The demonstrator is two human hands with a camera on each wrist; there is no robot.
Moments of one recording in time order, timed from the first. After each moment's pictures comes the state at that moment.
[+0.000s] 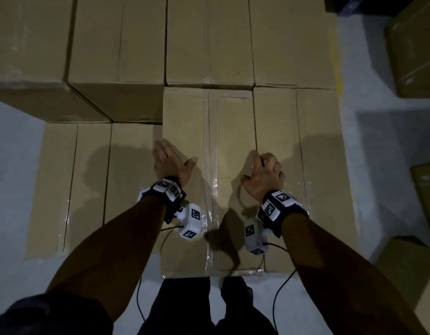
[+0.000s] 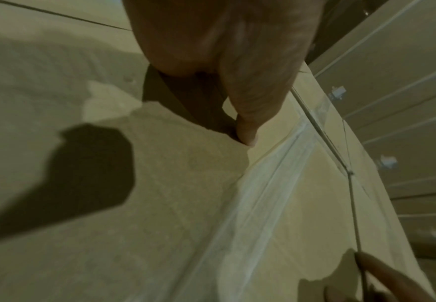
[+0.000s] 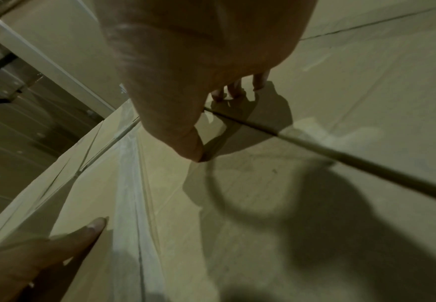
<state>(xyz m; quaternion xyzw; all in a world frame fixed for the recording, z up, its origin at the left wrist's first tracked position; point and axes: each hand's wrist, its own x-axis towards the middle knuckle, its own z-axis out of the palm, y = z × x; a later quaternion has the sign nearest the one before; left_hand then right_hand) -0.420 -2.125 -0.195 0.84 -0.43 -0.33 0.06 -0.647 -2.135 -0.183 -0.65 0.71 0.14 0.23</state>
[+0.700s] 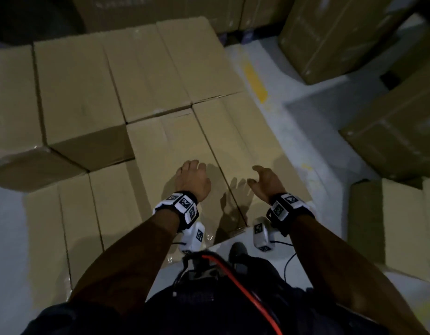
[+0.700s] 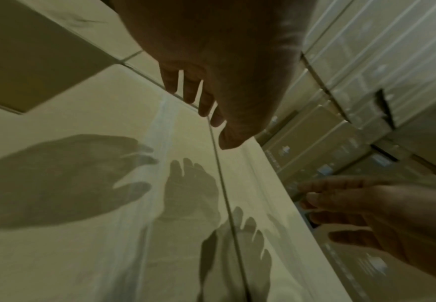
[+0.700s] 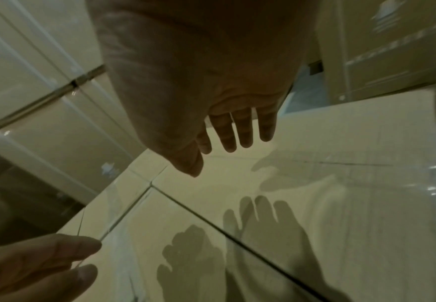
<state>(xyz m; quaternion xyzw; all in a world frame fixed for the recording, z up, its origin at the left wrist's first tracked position) -0.505 -2.053 -0.083 0.57 -0.79 -0.22 -0.08 -0.732 -2.006 -0.093 -0.51 0.79 -0.03 0.33</state>
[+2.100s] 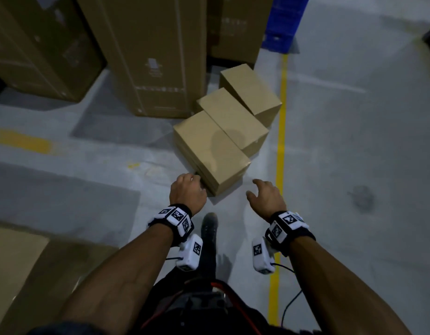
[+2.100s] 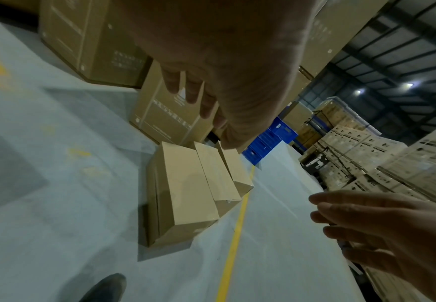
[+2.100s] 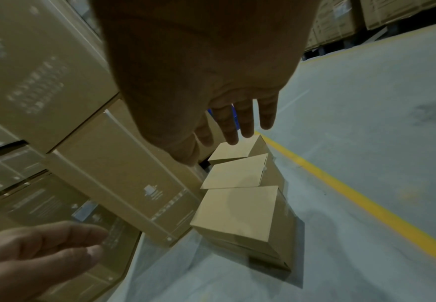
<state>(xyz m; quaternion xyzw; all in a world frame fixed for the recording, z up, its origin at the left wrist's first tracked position) -1.125 -1.634 -0.086 0.18 -0.96 -0.17 -0.10 -1.199 -1.416 -0.079 -0.09 0.95 -0.18 0.23</state>
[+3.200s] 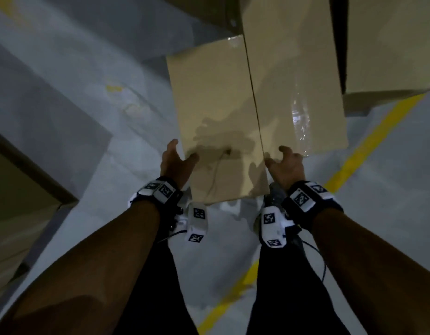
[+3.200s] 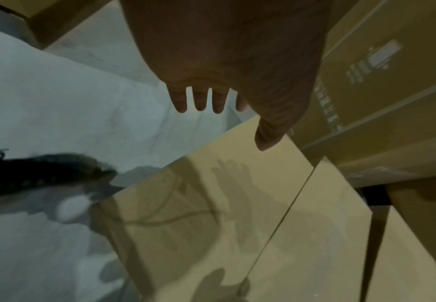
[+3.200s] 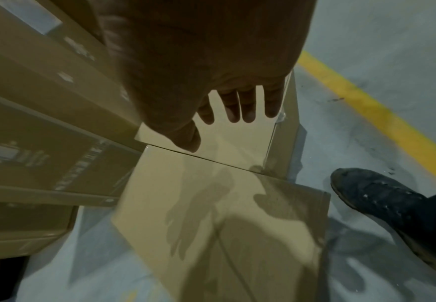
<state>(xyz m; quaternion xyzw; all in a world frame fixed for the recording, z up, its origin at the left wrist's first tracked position) -1.503 -1.692 -0.411 0.64 -0.61 -0.44 -0.10 -1.700 -1.518 -0.415 -0.07 0.87 -0.14 0.46</state>
